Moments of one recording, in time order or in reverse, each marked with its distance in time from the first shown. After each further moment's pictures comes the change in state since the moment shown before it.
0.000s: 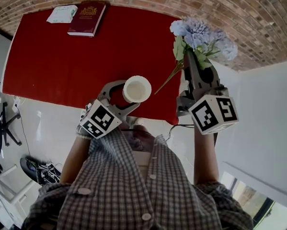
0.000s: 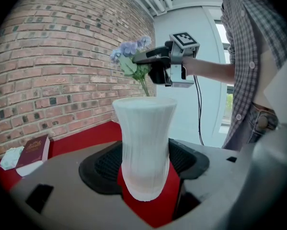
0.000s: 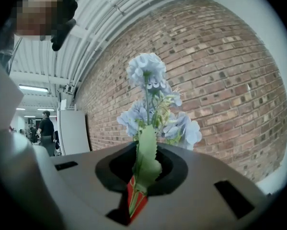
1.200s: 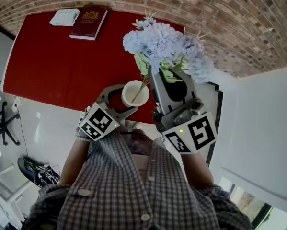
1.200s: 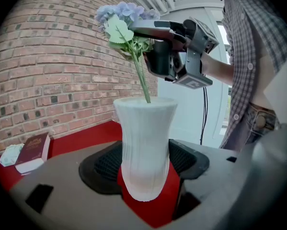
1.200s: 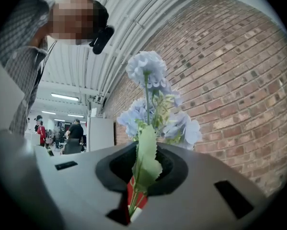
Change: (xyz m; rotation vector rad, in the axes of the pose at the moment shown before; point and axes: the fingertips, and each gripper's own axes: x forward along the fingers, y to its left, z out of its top) left arm 0.000 0.001 -0.001 -0.021 -0.007 0.009; right arm -0.006 0.108 0.007 -0.076 -0.138 0.320
